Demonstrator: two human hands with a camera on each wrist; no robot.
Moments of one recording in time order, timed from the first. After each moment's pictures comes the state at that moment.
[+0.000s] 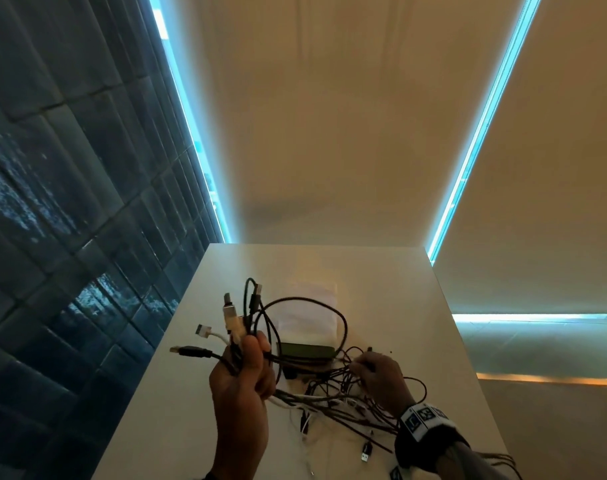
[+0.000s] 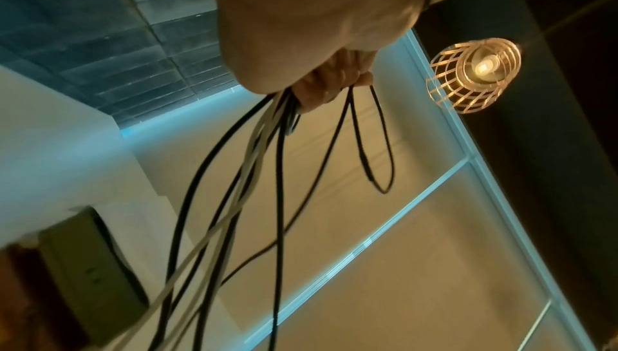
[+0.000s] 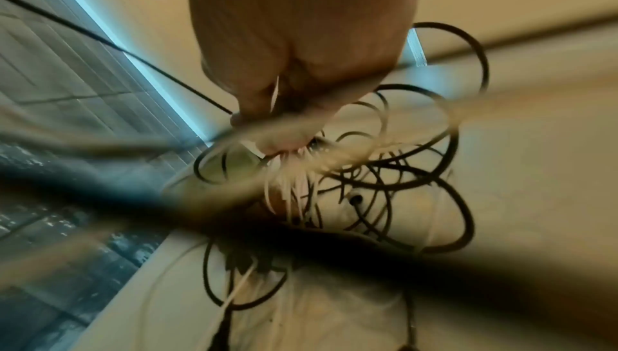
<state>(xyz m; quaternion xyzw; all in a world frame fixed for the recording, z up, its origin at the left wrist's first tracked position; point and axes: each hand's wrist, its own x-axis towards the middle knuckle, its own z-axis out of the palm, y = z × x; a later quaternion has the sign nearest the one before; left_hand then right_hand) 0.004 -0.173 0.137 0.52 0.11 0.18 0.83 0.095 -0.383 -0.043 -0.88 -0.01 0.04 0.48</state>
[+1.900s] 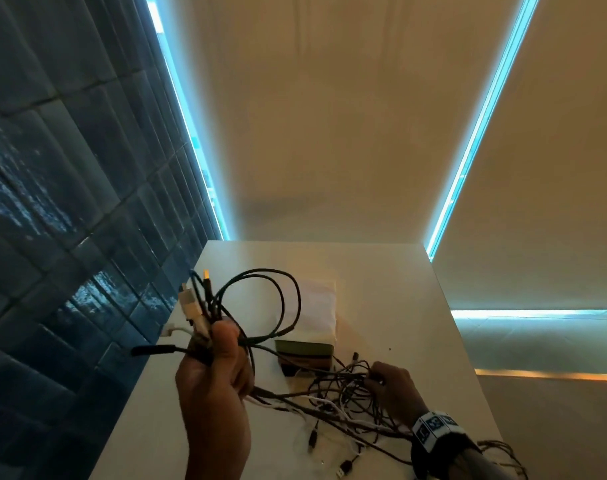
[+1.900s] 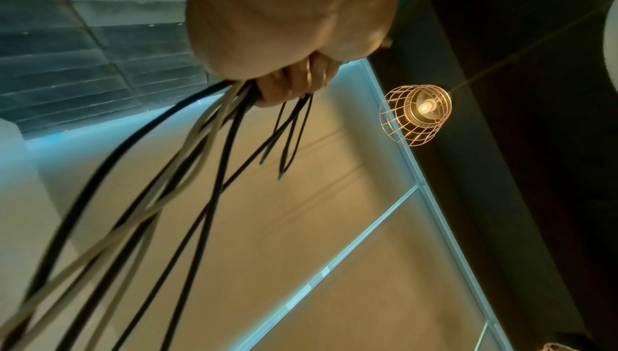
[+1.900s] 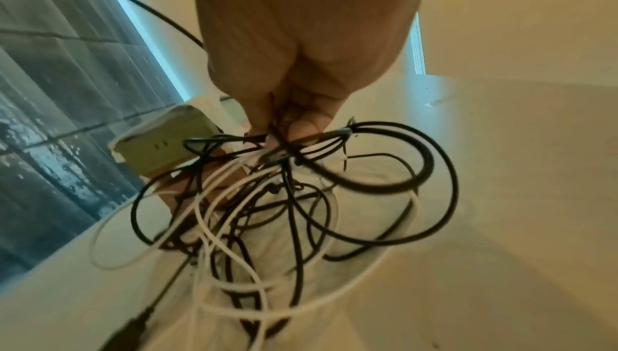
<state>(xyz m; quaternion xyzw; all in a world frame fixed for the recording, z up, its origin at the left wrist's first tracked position) -0.007 -0.167 0.178 0.51 0.12 0.23 0.82 0.085 -0.414 -0.075 -0.93 -0.04 0.04 0.37</state>
